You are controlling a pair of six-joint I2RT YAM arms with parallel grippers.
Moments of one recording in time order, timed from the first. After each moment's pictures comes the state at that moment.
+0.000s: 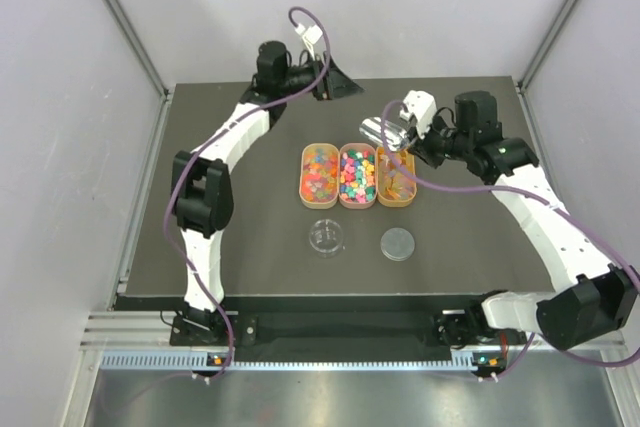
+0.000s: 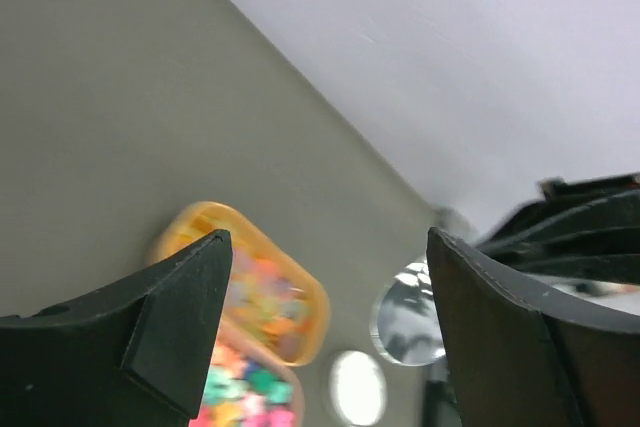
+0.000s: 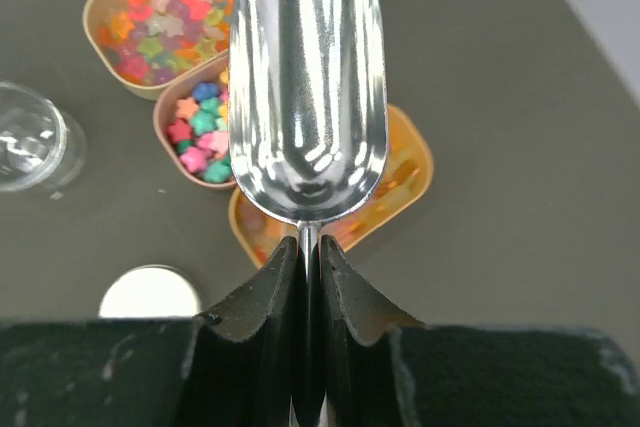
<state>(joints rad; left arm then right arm) -0.35 2.10 1.83 0.24 0.97 -0.76 0.33 1.26 1.27 -0.61 -0.38 -0.58</state>
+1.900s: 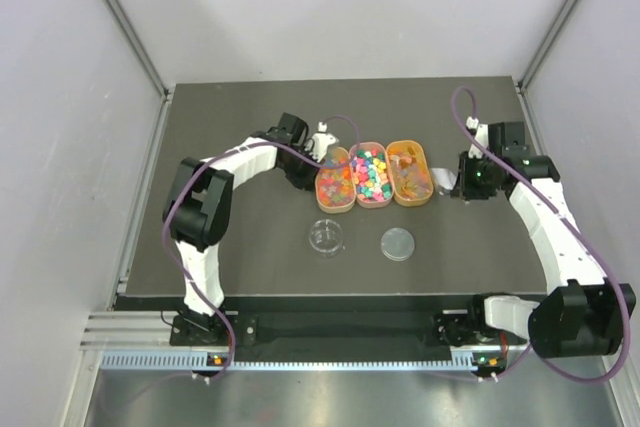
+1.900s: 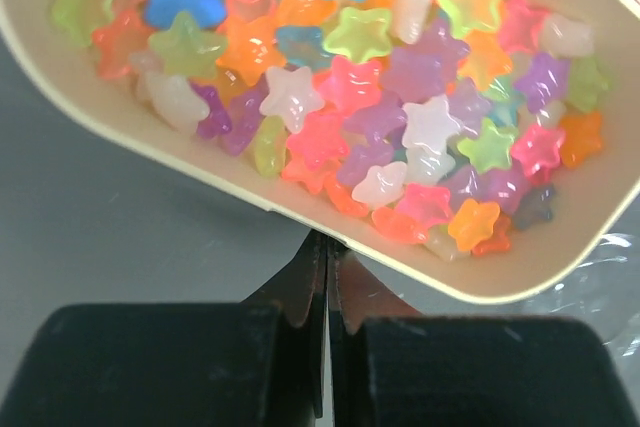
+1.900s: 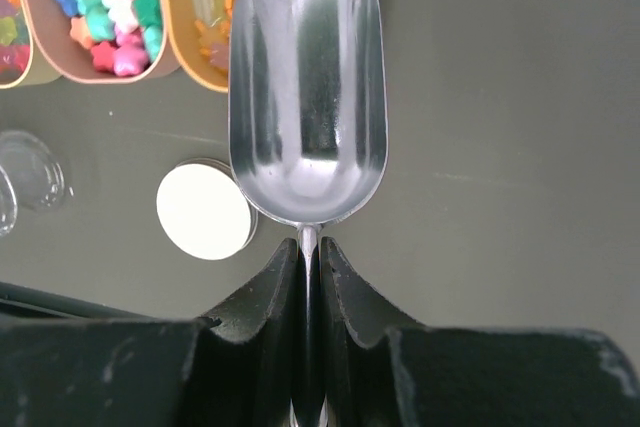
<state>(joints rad) -0.41 1.97 1.38 -0.52 0.41 0.36 0.04 1.20 1.08 -0.89 -0.20 0.07</state>
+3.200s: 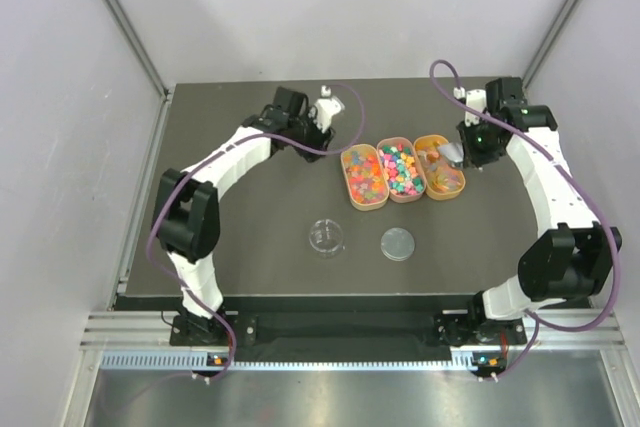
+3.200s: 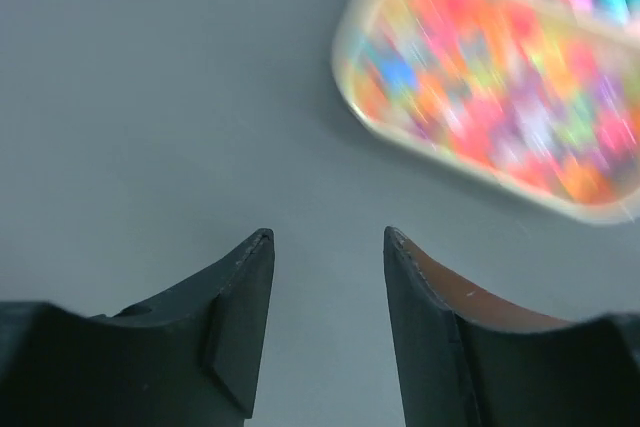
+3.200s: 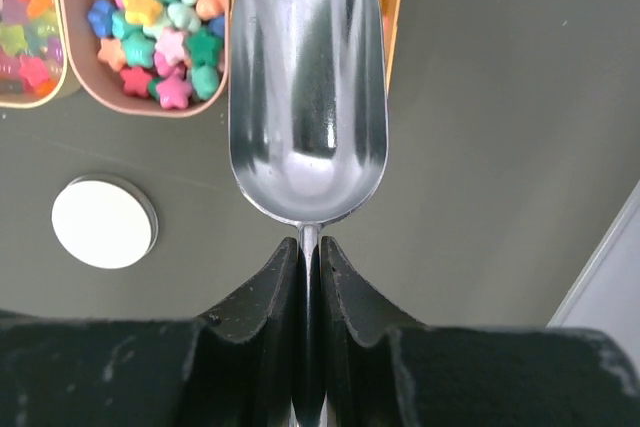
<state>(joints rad) -0.46 1.88 1.52 -0.46 0.35 0.40 0.04 1.49 1.47 -1.04 -0.09 -0.24</state>
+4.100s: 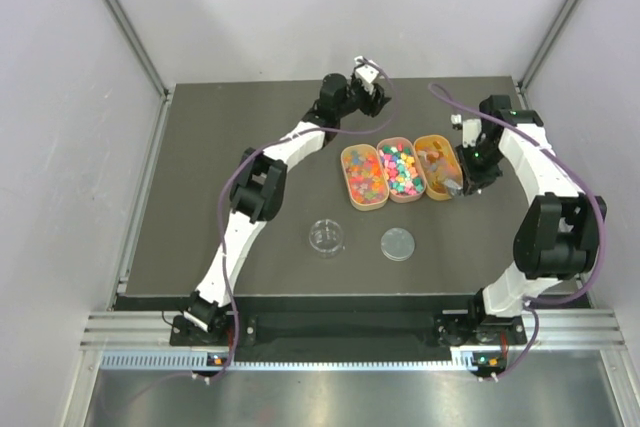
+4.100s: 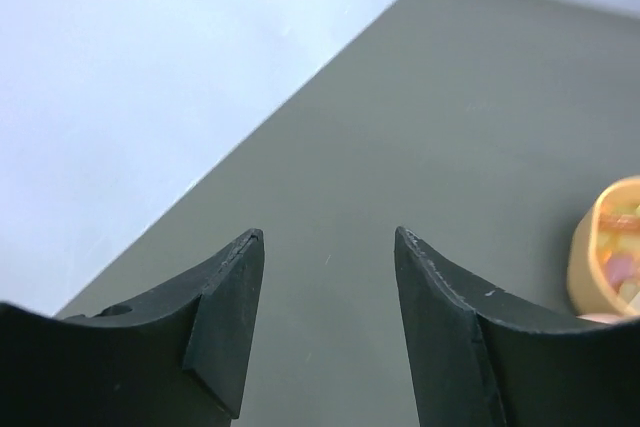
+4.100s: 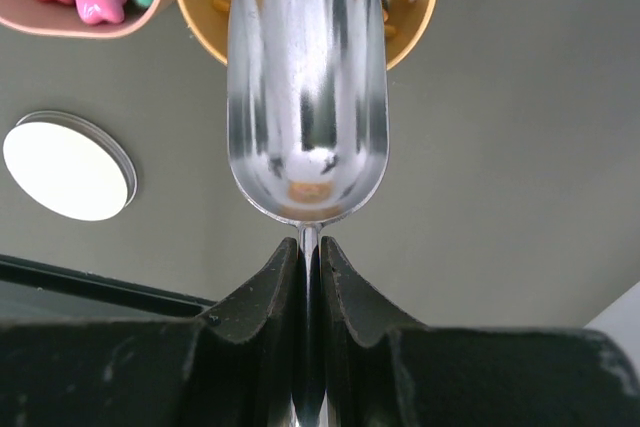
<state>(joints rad) -0.52 2.60 2.21 0.34 0.40 0.12 -0.02 1.61 1.37 -1.12 -0.12 -0.24</state>
